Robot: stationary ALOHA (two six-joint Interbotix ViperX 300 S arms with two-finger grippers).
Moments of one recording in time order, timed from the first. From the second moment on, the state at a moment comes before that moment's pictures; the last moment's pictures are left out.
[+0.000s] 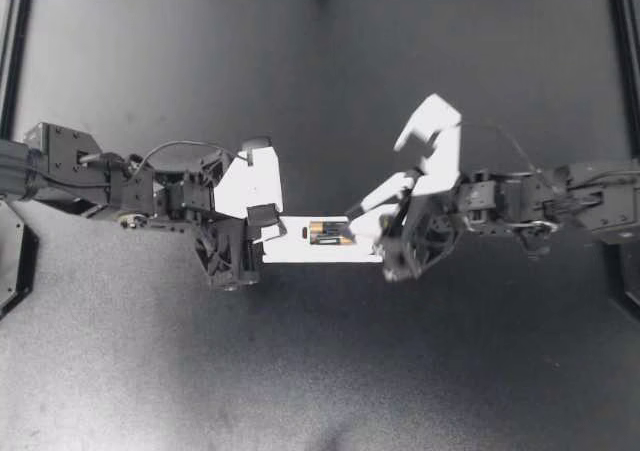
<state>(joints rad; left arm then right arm) 0.08 0.11 0.76 -0.06 0.09 -0.01 -0.07 0.00 0.85 0.13 -0.24 0.70</state>
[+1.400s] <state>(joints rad) 0.08 0.10 0.77 -0.06 0.09 -0.01 -0.09 0.12 0.83 0.10 -0.16 1.21</state>
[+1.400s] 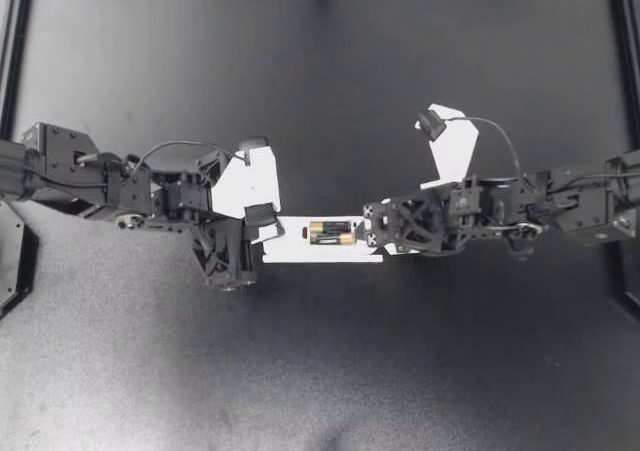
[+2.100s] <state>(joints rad) 0.08 0.11 0.76 -0.06 0.09 -0.01 -0.09 0.15 0.78 0.04 -0.08 1.21</state>
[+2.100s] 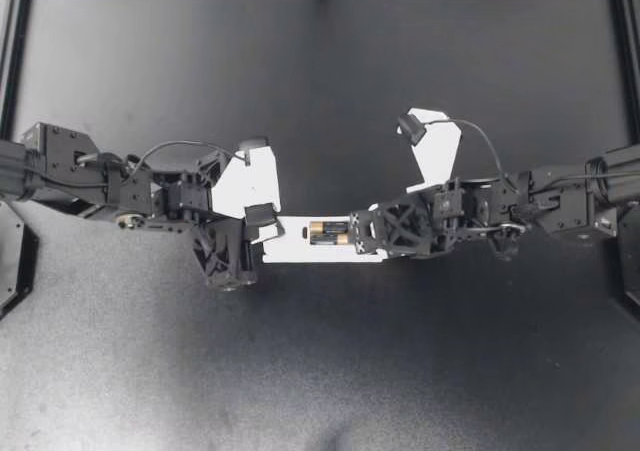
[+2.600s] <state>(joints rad) 0.05 0.17 0.64 -0.06 0.02 0.00 -0.09 -0.12 0.84 -0.29 0.11 1.21</state>
